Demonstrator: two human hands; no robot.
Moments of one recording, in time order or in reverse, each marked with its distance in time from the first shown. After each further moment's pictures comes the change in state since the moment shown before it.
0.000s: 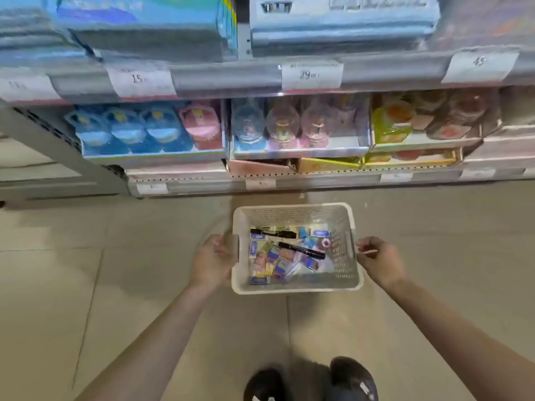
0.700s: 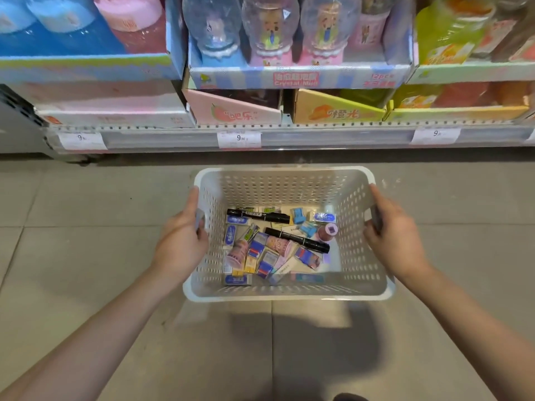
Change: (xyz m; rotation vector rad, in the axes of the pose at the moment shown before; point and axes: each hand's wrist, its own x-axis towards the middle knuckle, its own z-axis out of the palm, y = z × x) left_hand 0.088 -0.094 0.069 0.473 0.147 0.487; right_hand 0.103 0.076 0.058 -0.288 0.207 -0.519
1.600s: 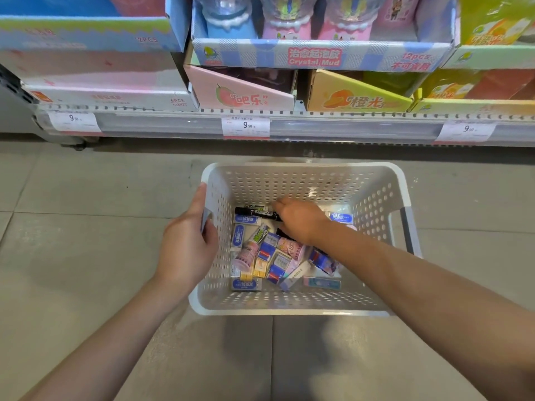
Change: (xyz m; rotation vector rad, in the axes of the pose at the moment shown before) left_hand -0.013 0.010 0.014 -0.005 0.074 -0.035; right_hand 0.071 -0.064 0.131 -0.471 -0.528 -0.506
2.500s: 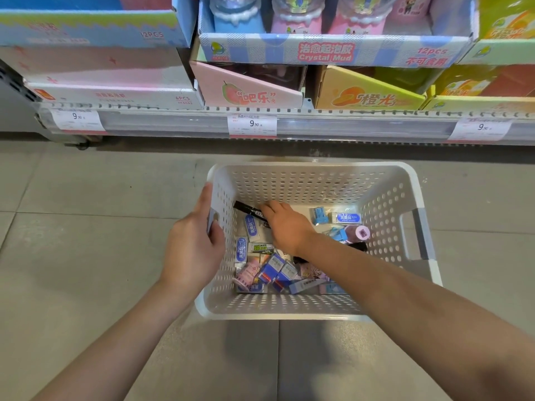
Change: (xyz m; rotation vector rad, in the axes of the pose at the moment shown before) left_hand 0.000 0.002 -0.001 -0.033 -0.009 0.027; right_hand 0.013 -0.027 0.025 0.164 0.031 -0.007
